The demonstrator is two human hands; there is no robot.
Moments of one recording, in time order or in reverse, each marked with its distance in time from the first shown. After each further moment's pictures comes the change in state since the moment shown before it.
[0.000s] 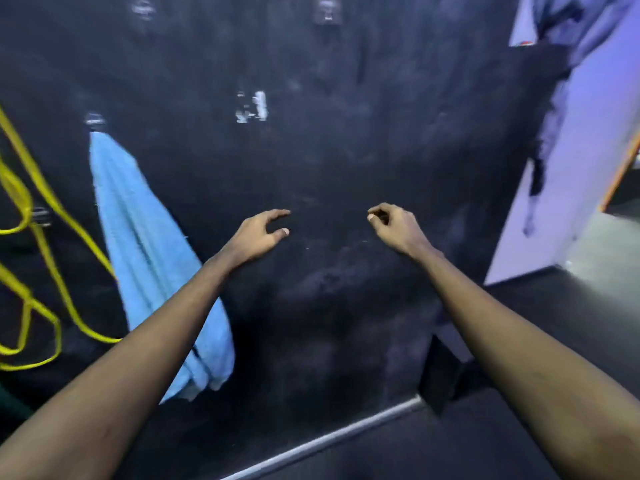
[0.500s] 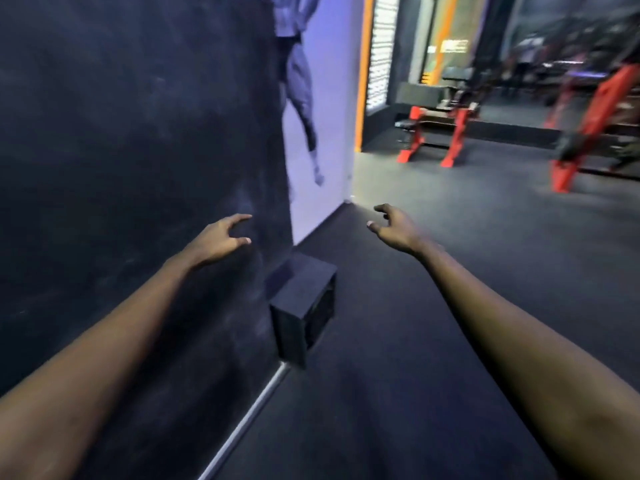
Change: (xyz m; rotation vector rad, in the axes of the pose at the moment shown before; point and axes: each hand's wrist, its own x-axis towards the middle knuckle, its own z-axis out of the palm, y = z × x) left_hand 0.125 0.205 0.281 -0.096 -0.542 0.288; right_hand -0.162 0.261 -0.252 -0.252 0.190 0.634
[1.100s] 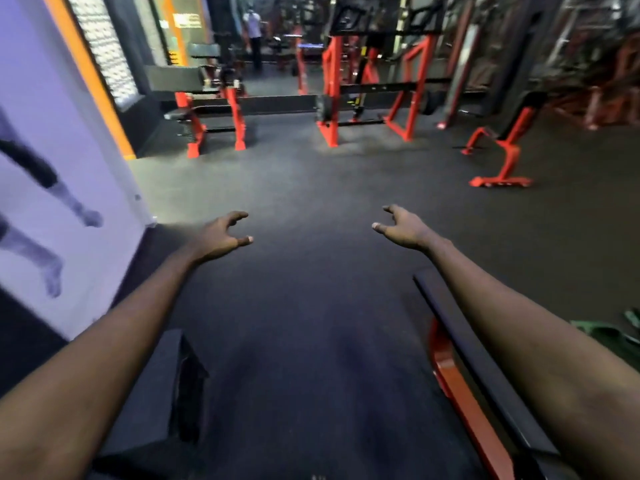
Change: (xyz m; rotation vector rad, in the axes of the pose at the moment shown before) left_hand 0.313 0.262 0.241 -0.026 -0.484 0.603; right_hand -0.017 0.257 -0.172 -0.139 0.315 0.710
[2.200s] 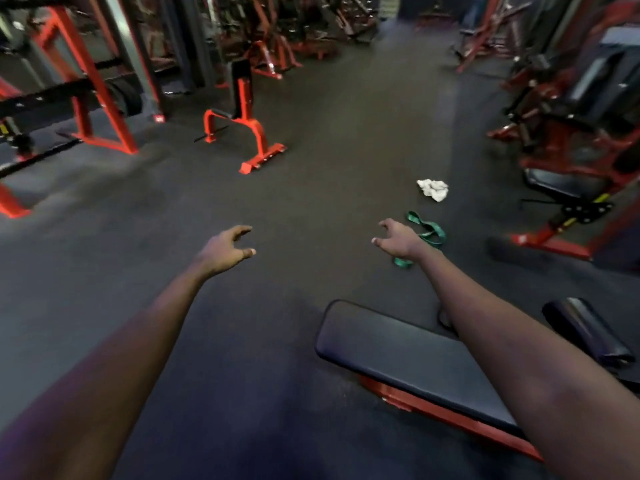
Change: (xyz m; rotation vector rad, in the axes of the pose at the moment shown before) left_hand 0.736 0.335 0.303 0.047 -0.644 0.697; right_hand 0.340 0.354 -0.165 0.074 0.433 0.955
